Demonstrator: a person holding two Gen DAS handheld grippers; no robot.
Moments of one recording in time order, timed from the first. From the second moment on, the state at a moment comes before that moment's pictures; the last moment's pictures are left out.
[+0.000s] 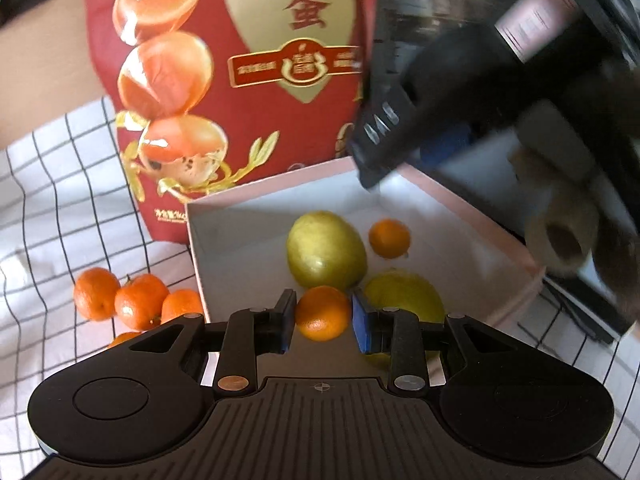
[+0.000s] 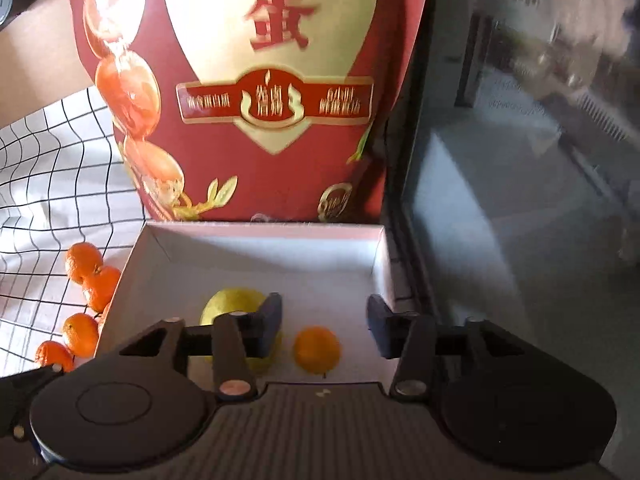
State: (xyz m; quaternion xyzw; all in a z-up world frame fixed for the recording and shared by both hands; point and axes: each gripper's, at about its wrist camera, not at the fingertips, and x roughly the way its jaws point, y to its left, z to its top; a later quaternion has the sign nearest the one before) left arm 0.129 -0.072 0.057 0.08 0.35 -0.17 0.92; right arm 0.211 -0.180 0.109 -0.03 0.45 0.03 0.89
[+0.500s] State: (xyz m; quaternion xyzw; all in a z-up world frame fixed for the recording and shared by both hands) left arm 0.106 -0.009 0.074 -0.05 0.30 -0.20 0.93; right arm 0.193 -0.159 0.129 -0.07 0.40 0.02 0.91
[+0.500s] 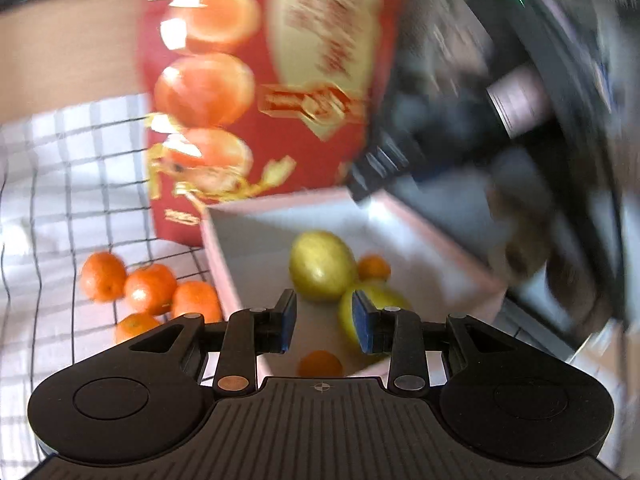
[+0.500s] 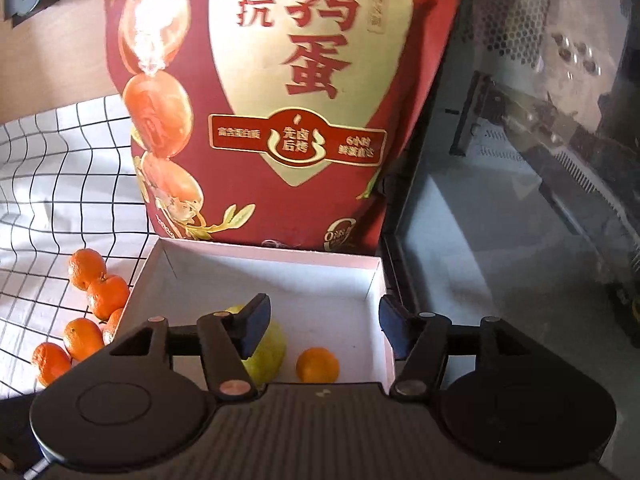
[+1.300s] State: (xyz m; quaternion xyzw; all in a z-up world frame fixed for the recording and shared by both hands) left arm 0.067 0.211 0.029 -0.23 0.25 0.07 0.94; right arm 0.175 0.022 0.116 -0.09 0.42 0.16 0.89
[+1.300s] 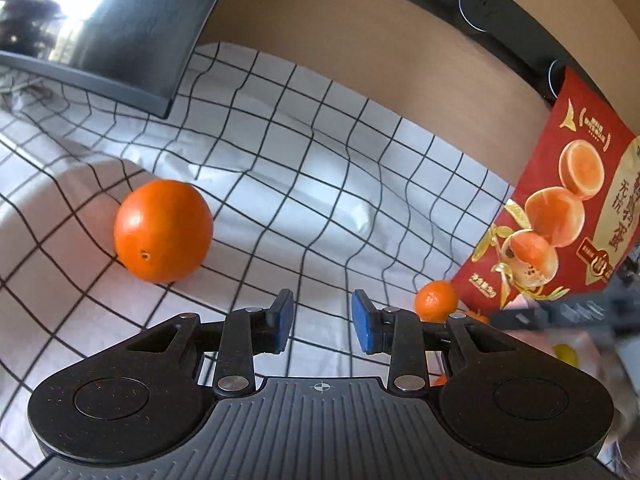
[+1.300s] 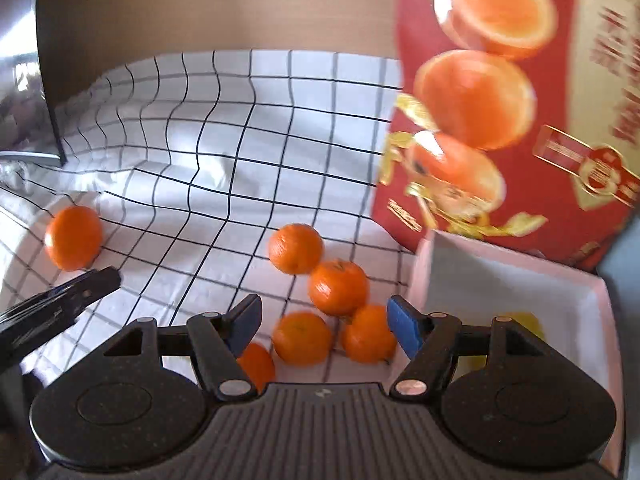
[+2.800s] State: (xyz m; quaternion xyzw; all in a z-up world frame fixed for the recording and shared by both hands) left arm 0.093 0.088 0.023 -0.06 0.32 -0.03 0.94; right arm -0.003 -0.141 0.053 -0.05 0.35 0.21 0.91
